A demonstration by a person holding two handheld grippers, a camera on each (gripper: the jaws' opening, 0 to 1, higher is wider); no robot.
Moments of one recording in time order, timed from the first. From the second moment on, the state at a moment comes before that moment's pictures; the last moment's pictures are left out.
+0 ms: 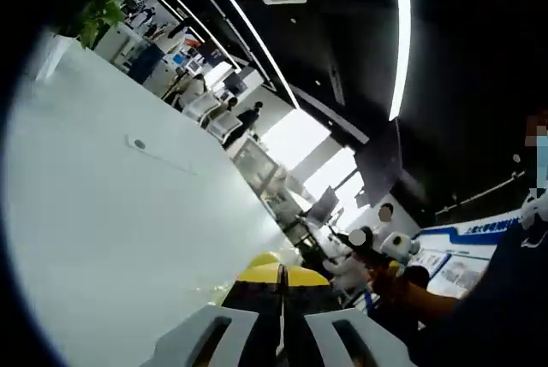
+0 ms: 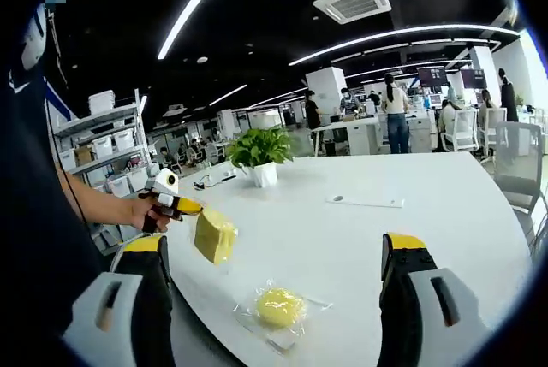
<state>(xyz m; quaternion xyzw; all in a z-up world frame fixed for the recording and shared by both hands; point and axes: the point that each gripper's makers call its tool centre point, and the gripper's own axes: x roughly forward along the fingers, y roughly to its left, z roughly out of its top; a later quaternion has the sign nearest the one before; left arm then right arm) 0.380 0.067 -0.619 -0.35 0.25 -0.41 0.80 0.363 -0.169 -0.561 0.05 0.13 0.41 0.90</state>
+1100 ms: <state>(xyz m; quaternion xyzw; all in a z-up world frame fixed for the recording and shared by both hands) 0.418 0.119 -0.750 -0.30 0.40 -0.27 0.83 0.350 -0.213 -0.652 0.03 0.22 0.35 0.91</state>
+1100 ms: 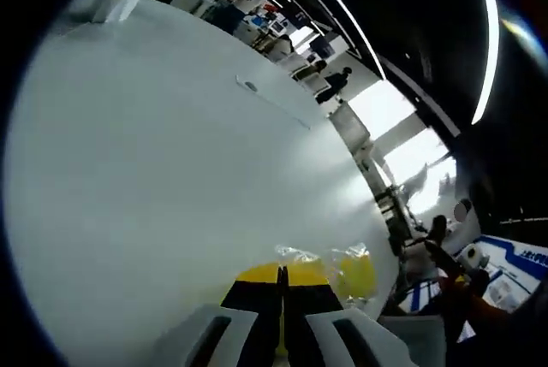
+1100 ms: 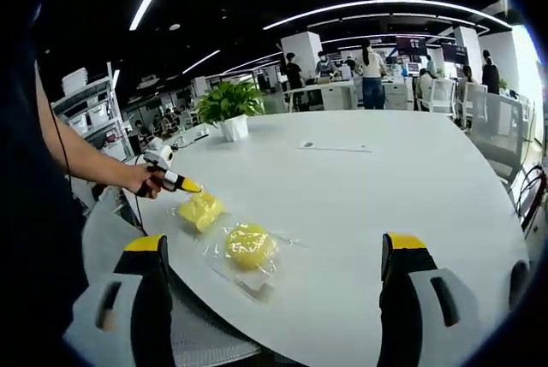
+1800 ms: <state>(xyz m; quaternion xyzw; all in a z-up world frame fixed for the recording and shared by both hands) 0.429 0.142 -0.788 -0.16 0.39 -0.26 0.87 0.354 -0.216 -0.667 0.04 0.24 0.34 0.91</state>
